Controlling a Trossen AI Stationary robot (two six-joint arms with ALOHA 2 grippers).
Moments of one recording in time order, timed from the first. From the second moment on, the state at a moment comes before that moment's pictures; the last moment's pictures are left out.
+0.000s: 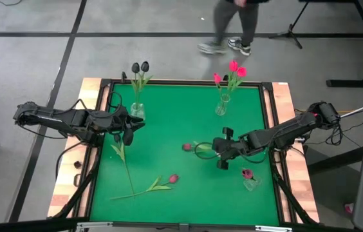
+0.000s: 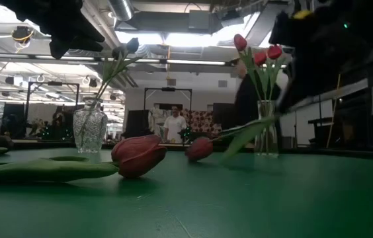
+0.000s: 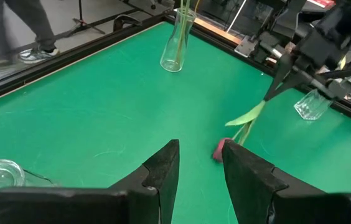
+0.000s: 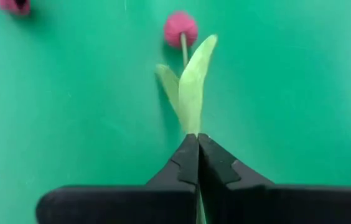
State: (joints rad) left arm -0.12 0.66 0.57 -0.38 -0.43 -0.54; right arm 0.32 1.39 0.81 -0.43 0.34 0.40
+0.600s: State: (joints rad) left arm -0.12 0.66 0.57 -0.37 -0.47 -0.54; right arm 0.20 1.47 0.81 -0.34 0.23 0.39
